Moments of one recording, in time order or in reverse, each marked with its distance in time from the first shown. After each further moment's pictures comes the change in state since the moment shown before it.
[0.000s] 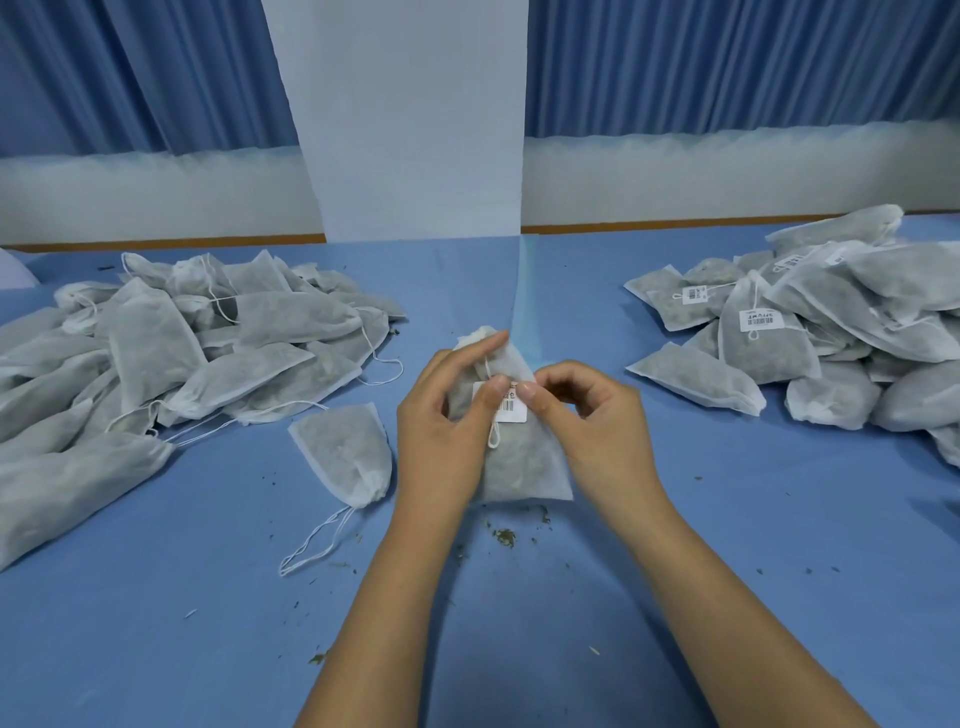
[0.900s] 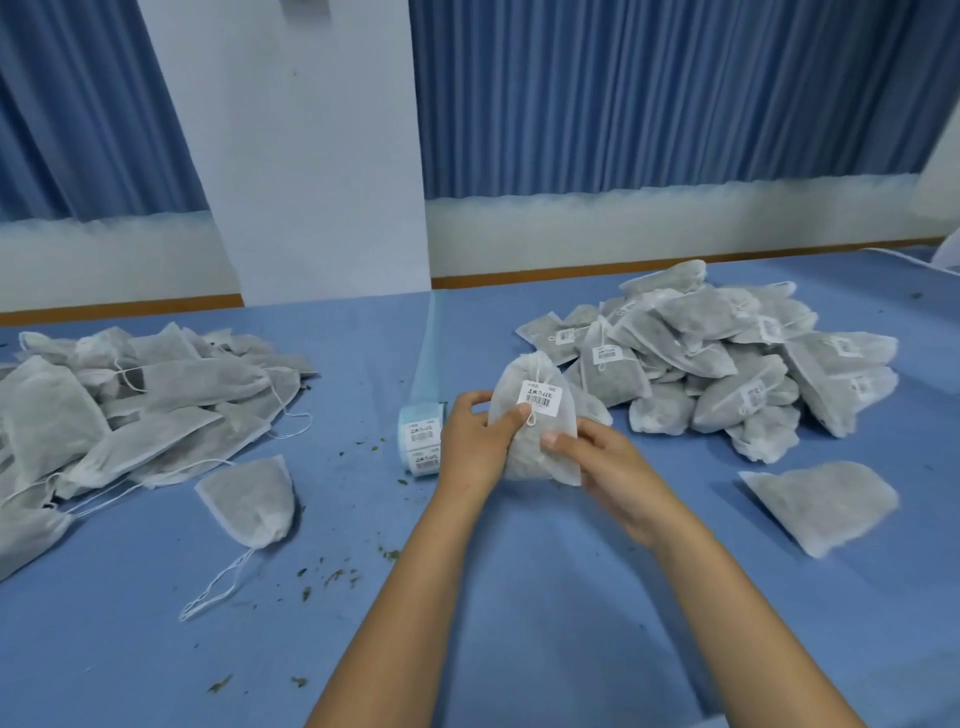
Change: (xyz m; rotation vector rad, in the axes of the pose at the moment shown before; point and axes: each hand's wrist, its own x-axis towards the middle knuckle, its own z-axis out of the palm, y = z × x) left_hand 0.003 0.014 0.122 0.062 -0.146 -0.543; right_hand -0.026 -0.020 -0.136 0.118 -0.021 0.469
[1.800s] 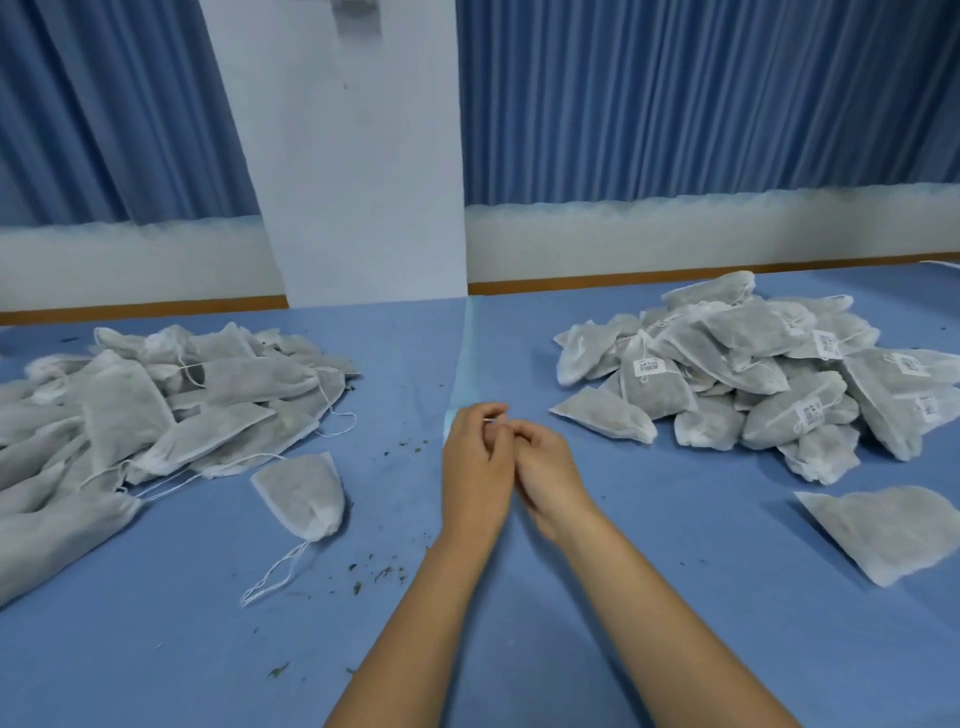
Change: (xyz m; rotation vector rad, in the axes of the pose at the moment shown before) left_hand -0.011 -0.018 -0.041 0.203 0.248 0.393; right_hand 0.026 0.012 0.113 0.159 0.016 -0.084
